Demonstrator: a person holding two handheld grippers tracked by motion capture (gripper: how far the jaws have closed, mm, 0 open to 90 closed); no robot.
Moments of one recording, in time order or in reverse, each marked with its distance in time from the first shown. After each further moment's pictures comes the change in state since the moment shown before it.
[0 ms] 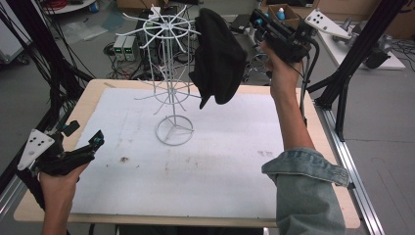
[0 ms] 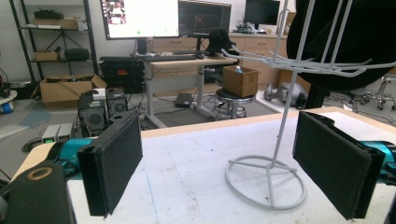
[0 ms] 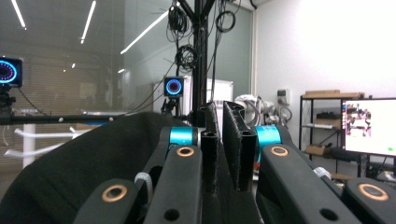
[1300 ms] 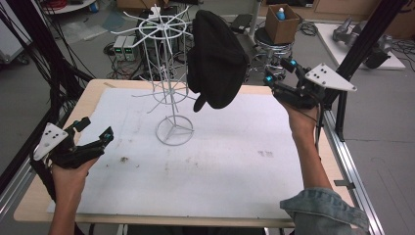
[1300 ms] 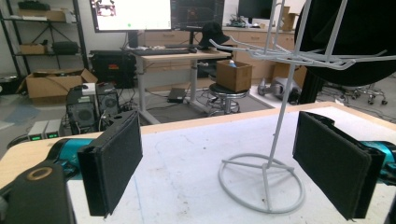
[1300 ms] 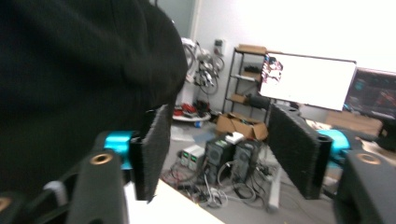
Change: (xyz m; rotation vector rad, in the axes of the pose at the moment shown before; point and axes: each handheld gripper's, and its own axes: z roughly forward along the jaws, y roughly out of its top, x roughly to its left) left arm -0.002 -0.008 0.027 0.022 -0.034 -0.012; right arm 0.022 -0.054 -0.090 0.252 -0.287 -0.201
